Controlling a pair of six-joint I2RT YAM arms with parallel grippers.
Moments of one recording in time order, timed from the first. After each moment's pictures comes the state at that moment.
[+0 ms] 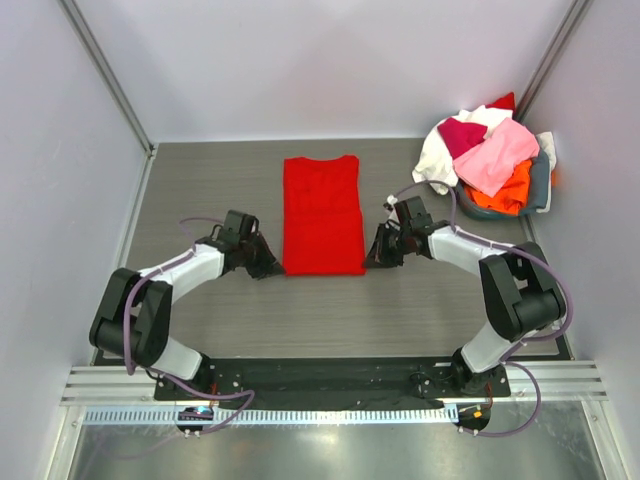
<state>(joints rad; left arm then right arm) -0.35 1.49 0.78 -0.27 0.28 -0.89 0.36 1.62 0.90 -0.26 -0.42 0.54</state>
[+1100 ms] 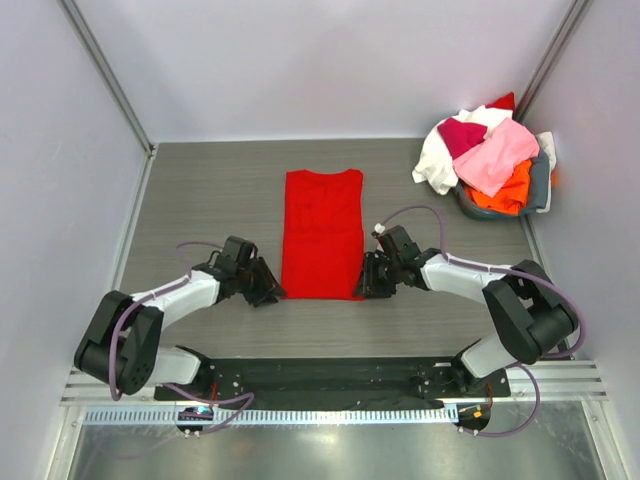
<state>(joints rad) -0.41 1.33 0.53 -0.22 0.26 -0.94 0.56 1.50 0.68 -0.19 -0.30 0.66</state>
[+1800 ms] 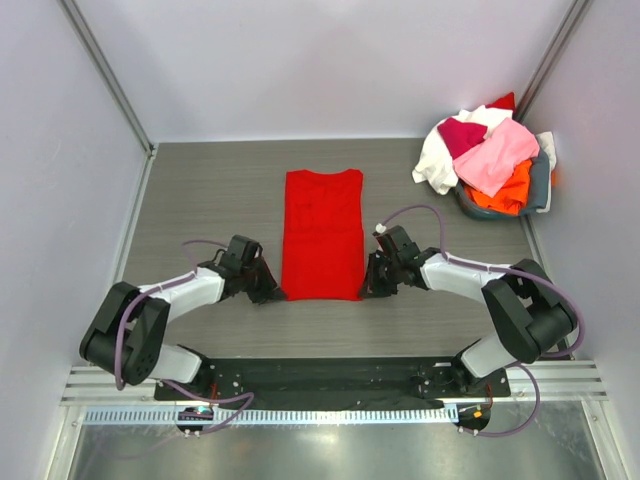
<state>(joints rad) -0.44 1.40 0.55 -0.18 0.27 -0.95 0.56 1.51 0.68 -0.21 -0.26 0.66</state>
